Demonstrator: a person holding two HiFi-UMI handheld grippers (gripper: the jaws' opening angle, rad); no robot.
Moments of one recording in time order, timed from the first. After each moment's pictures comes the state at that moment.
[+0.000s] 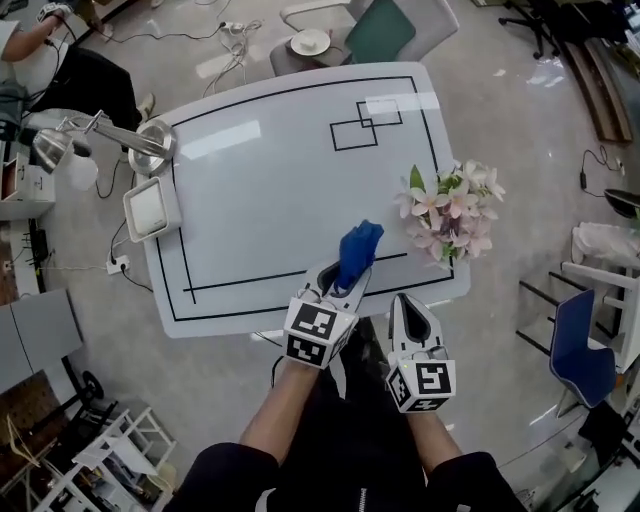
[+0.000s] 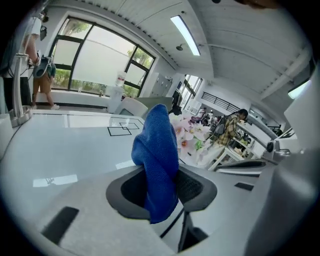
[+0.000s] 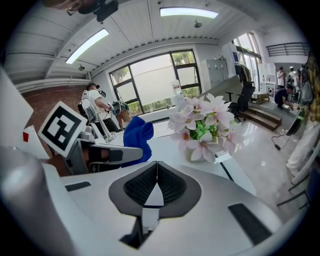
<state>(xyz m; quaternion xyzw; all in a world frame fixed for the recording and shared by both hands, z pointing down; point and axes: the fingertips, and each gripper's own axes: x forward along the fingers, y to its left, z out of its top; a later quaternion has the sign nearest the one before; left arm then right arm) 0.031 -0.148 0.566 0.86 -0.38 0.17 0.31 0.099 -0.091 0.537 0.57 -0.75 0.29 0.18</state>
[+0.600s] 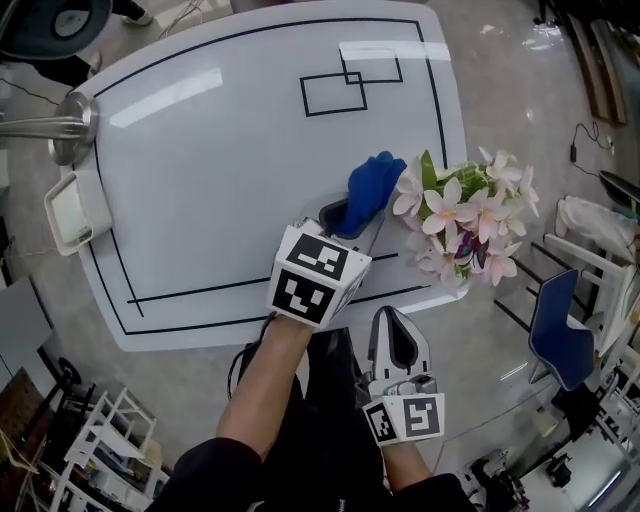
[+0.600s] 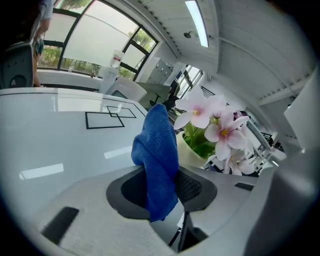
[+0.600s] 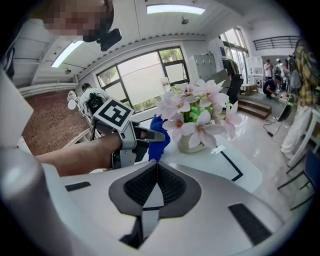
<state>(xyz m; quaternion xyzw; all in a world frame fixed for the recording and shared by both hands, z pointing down) 0.032 -0.104 0.492 0.86 -0.29 0.20 0.37 0.044 0.035 0.437 0.60 -0.72 0.32 0.16</state>
